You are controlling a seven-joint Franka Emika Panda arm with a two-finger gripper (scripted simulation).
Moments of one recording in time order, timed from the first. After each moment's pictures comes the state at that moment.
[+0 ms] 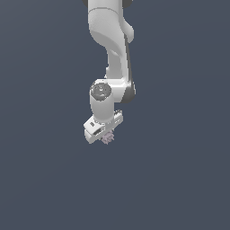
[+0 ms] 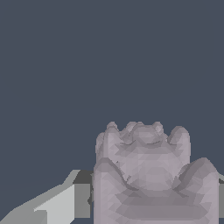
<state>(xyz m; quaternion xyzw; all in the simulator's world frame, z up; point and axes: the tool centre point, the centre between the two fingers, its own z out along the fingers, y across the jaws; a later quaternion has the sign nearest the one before) 0.003 -0.046 0.072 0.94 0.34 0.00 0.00</state>
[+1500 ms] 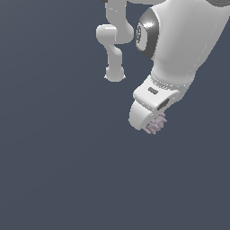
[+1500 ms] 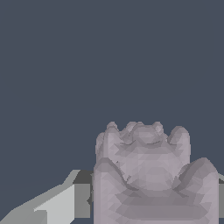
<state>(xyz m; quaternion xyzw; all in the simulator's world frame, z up) 0.072 0.125 0.300 0.94 0.34 0.00 0.00</state>
